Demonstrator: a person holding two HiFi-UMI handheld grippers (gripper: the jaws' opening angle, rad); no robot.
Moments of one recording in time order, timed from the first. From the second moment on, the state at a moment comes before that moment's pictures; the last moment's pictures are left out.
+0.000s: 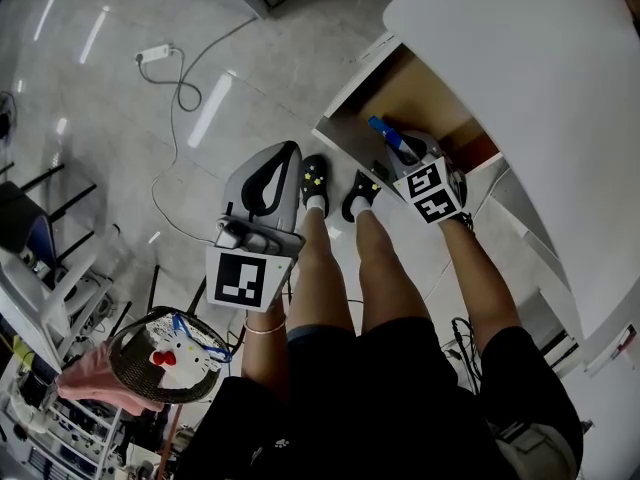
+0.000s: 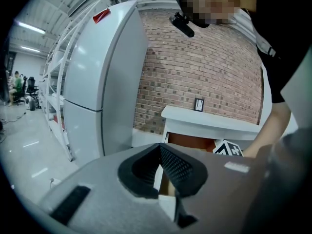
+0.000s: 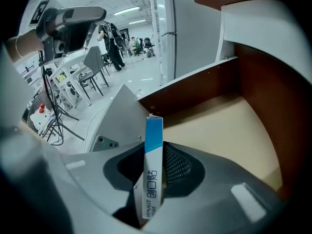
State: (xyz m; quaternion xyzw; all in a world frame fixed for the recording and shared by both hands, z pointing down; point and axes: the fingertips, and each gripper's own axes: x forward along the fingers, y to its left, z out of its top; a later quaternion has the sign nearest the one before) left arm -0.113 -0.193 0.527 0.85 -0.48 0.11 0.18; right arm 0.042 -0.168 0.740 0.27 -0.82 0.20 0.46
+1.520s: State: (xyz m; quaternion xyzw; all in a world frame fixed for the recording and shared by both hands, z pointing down) left arm -0.126 -0.177 0.543 0.83 -0.51 0.11 0.21; right arm 0.027 -0.174 0.784 0.21 -0.81 0.19 0.52
